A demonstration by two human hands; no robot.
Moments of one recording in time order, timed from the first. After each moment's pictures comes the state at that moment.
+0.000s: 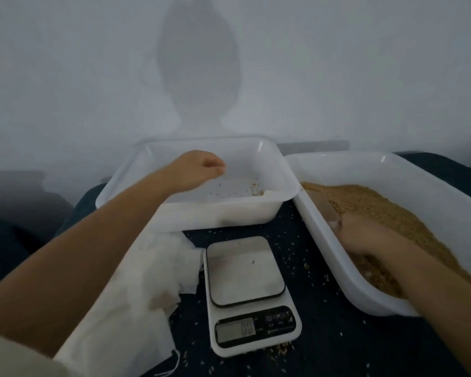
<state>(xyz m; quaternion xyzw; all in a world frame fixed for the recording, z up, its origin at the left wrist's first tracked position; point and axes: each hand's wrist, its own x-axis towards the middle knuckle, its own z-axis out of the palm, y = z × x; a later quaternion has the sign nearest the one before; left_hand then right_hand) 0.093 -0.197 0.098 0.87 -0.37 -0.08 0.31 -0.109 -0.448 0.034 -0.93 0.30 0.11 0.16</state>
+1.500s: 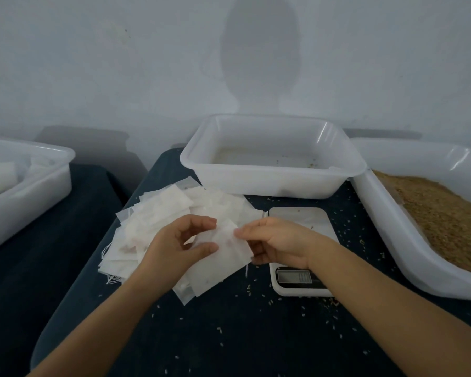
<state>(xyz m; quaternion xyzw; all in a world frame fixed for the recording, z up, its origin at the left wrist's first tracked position) -0.073 -0.015 0.005 0.76 -0.19 -0.05 0.62 -0.088 -0.222 0.023 -0.67 0.03 0.27 0.69</state>
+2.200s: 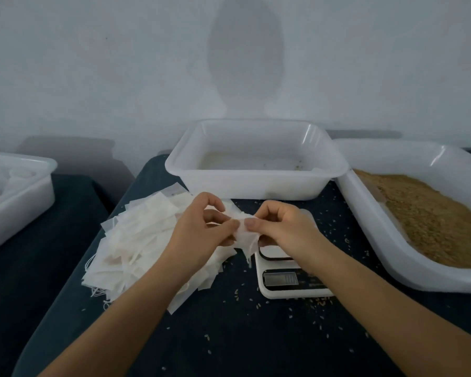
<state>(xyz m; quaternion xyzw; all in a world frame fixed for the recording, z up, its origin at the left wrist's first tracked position) -0.075 -0.079 0.039 0.76 -0.14 -0.06 0.63 -0.110 -0.244 0.031 -0.77 0.01 -0.02 0.64</state>
